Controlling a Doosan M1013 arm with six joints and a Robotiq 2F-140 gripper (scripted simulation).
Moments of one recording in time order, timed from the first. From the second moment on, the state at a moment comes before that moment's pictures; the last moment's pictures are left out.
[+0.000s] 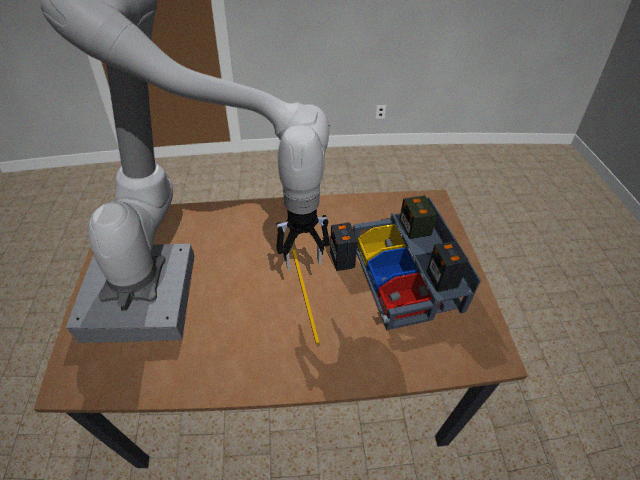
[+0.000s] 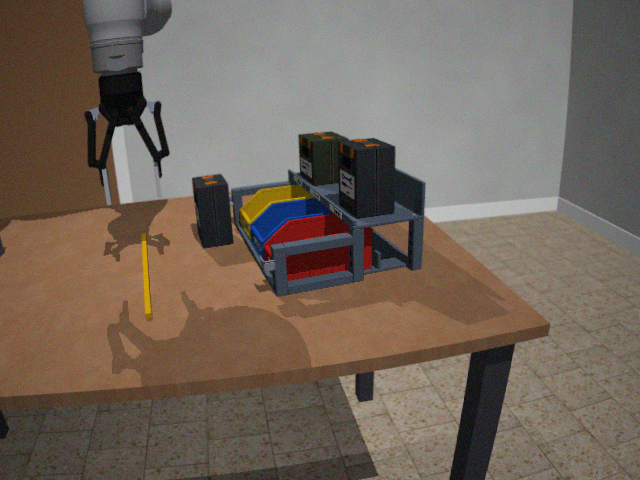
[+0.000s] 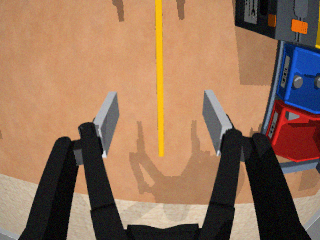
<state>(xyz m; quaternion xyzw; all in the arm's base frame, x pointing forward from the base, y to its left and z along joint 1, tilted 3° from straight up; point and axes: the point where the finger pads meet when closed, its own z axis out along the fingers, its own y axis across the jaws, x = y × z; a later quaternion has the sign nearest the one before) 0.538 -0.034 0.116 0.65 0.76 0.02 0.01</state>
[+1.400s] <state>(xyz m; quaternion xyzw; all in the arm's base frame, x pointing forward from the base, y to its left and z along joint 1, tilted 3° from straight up) 0.538 -0.034 0.103 0.65 0.76 0.02 0.01</state>
